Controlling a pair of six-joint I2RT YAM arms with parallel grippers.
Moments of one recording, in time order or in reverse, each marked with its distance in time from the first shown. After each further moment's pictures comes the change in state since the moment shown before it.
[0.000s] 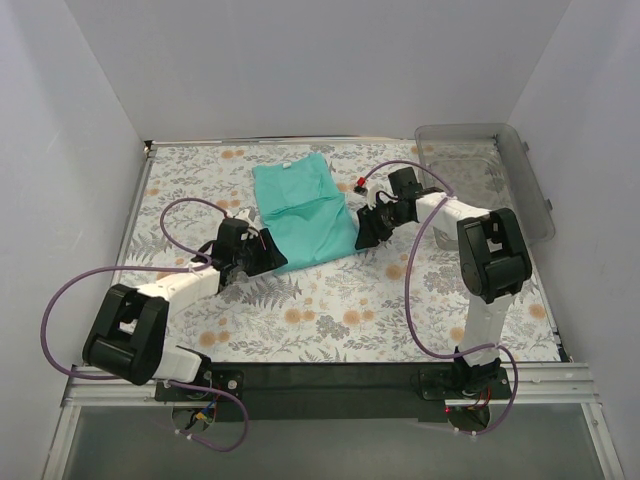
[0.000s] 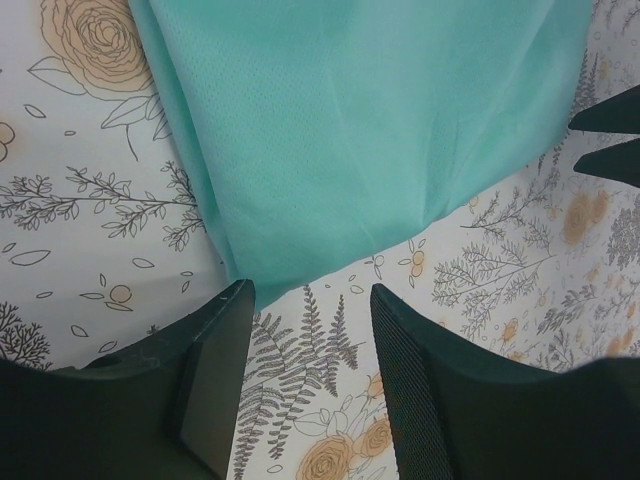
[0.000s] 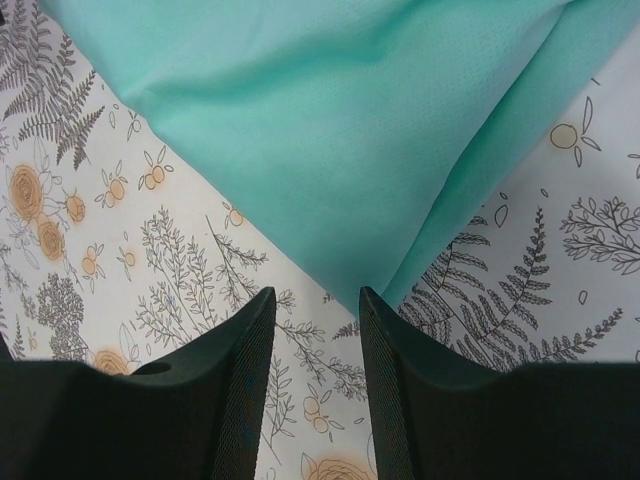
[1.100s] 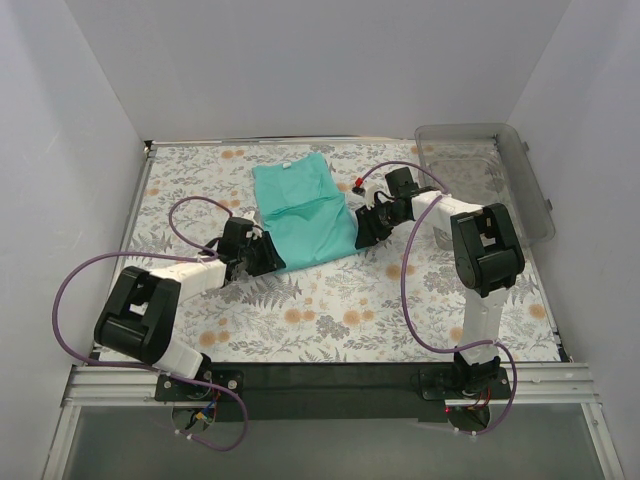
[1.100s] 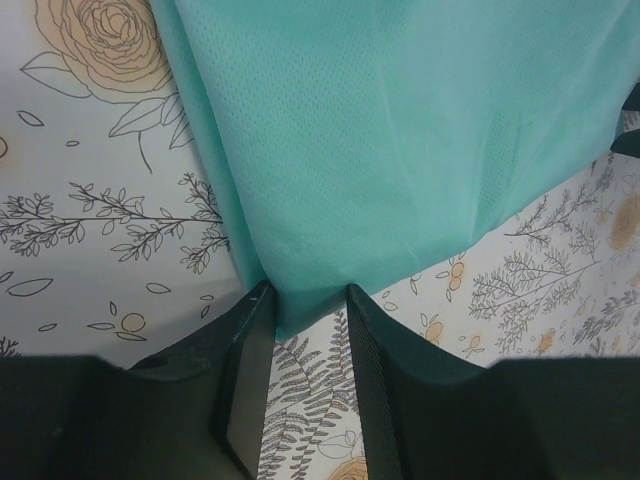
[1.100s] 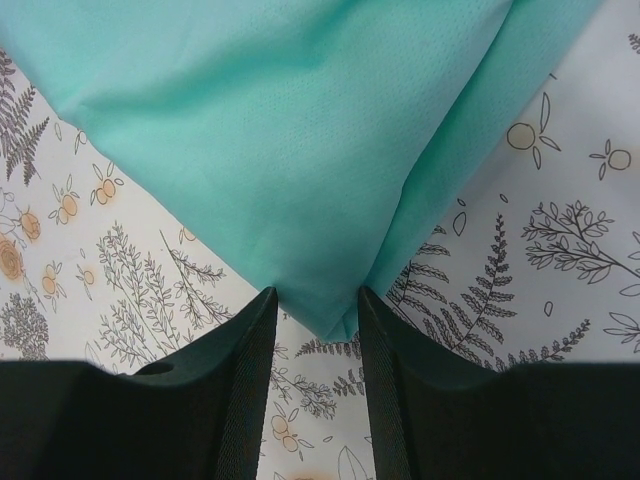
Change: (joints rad) left arm 0.000 0.115 0.035 0.007 0.001 0.026; right arm 0.000 0.069 0.043 0.004 0.053 0.018
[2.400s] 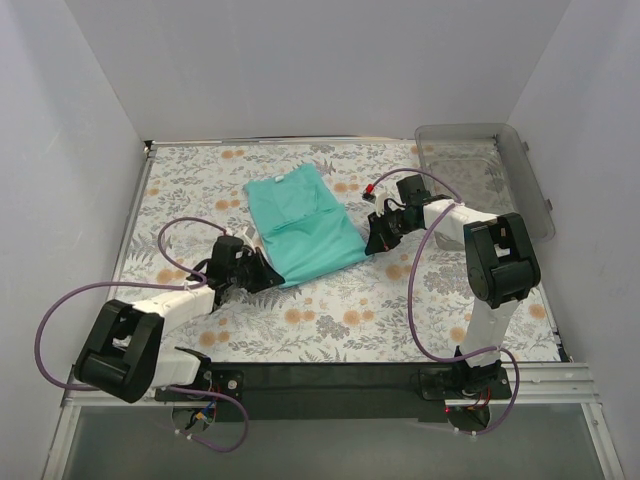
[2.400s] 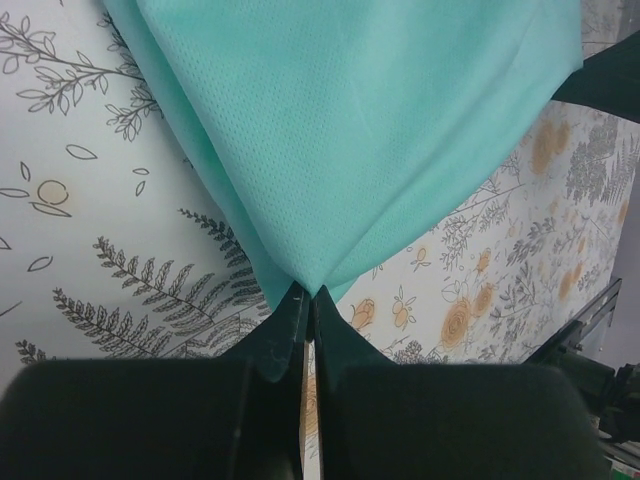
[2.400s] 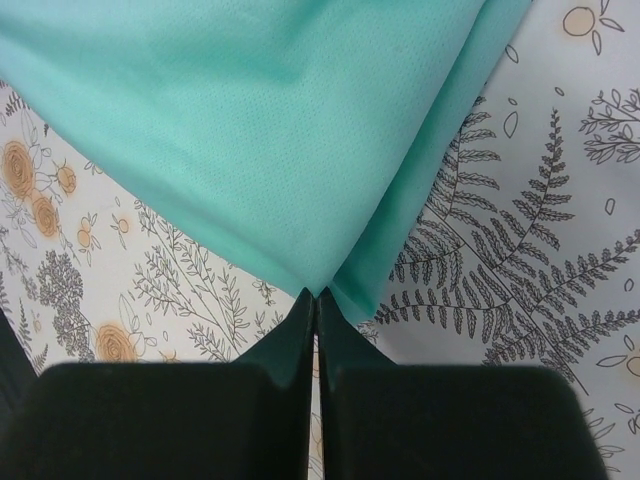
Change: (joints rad) left arm 0.000 -0.192 -0.192 0.081 0.130 -0.097; right arm -0.036 -0.120 -0.144 0.006 -0.037 0.002
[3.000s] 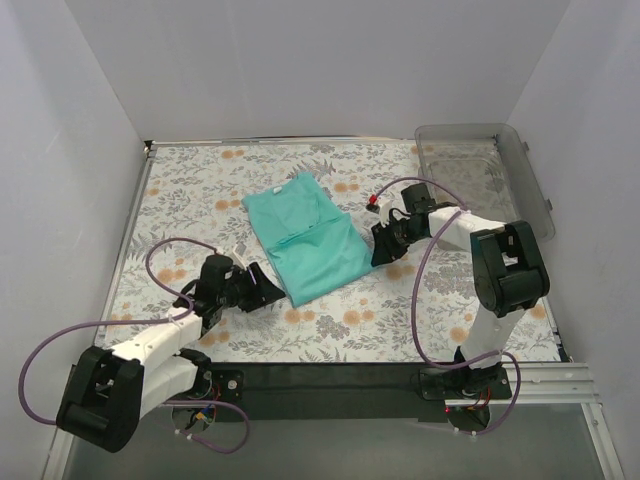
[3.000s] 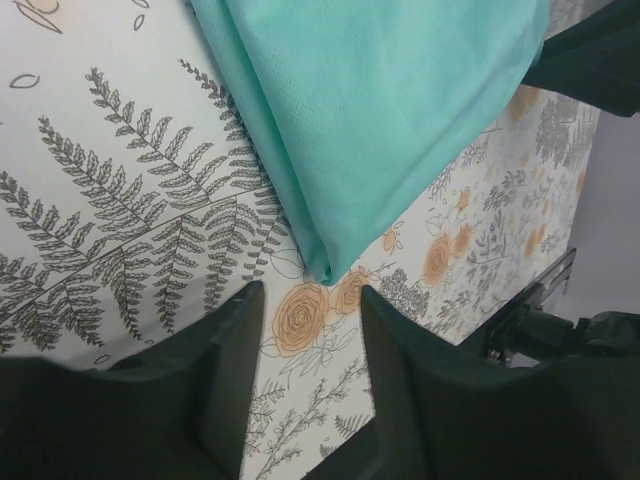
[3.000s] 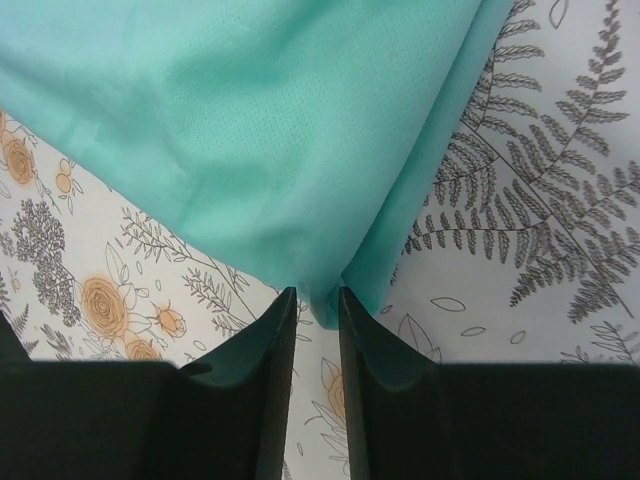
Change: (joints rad) left arm 0.000 -0.262 -0.166 -0.054 0.066 -0.095; right arm -0.002 -0.069 -0.098 -0.040 0.032 -0.058
